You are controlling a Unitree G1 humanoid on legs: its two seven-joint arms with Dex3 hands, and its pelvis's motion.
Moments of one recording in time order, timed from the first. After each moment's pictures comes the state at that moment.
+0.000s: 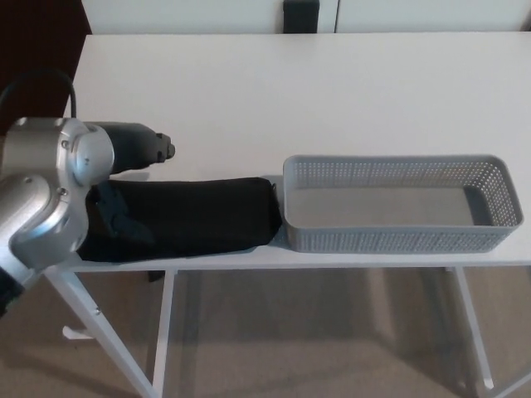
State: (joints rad) left_arm -0.74 0.74 -0.69 0.09 0.60 0.55 -0.81; right_arm 0.07 -0.33 -0.18 1.13 0.01 -0.38 0.22
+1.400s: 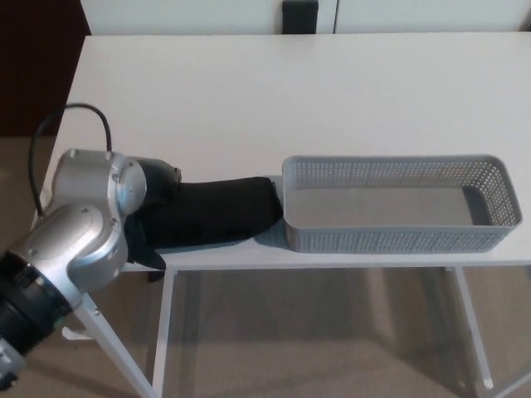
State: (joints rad) left_arm -0.69 0.60 -0.74 0.22 0.77 0.56 -0.82; right_arm 0.06 -0.34 -0.17 1.11 0.01 -0.36 0.21
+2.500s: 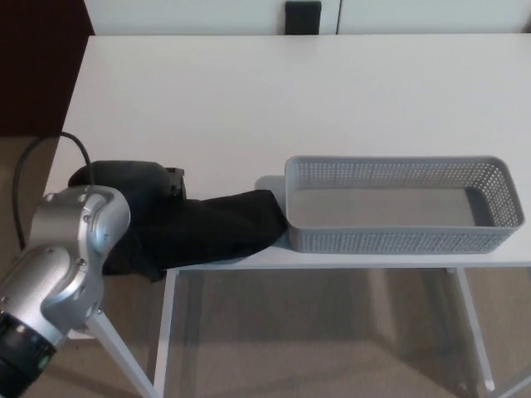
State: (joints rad) left_arm -0.50 0.57 -0.50 0.17 0.77 0.33 -0.51; right_arm 0.05 -0.36 -0.10 1.10 -0.03 -0.36 0.16
